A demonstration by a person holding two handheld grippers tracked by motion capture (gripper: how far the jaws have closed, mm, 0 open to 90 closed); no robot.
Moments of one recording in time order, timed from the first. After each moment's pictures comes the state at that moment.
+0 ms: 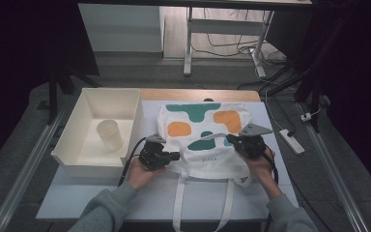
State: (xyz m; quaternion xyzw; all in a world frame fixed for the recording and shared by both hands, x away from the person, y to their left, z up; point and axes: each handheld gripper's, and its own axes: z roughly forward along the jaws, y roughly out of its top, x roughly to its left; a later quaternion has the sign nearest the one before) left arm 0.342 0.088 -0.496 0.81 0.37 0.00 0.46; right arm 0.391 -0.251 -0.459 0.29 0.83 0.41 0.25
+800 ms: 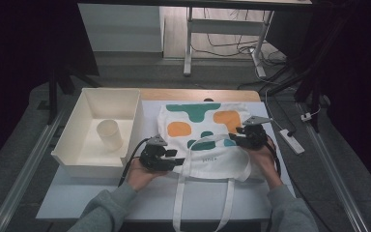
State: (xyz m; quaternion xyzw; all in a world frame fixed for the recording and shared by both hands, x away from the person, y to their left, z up) left arm 0.335 0.086 -0.493 0.82 0.35 0.03 0.46; right arm 0.432 -0.267 -0.472 0.35 0.83 0.38 0.22
